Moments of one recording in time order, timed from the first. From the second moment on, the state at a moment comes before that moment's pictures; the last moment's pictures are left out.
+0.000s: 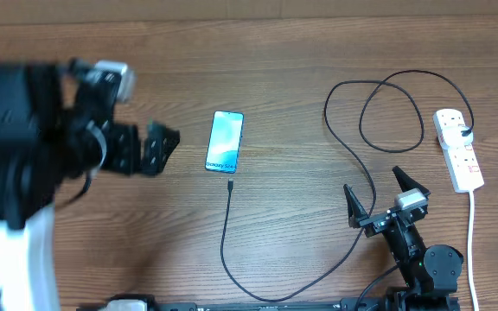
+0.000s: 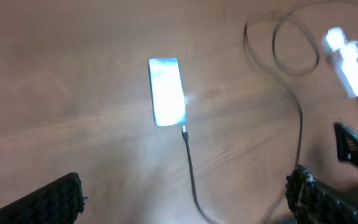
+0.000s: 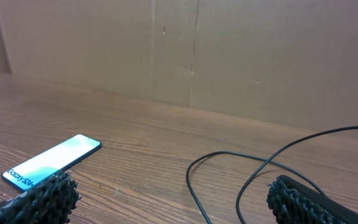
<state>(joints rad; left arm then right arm) -0.04 1.39 2.02 -1.62 0.32 0.06 -0.02 0.01 0.02 -0.01 -0.36 -0.06</state>
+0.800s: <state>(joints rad) -0.12 2.02 2.08 -1.62 0.33 -0.02 -0.02 0.01 0.02 -0.01 -0.36 -0.06</state>
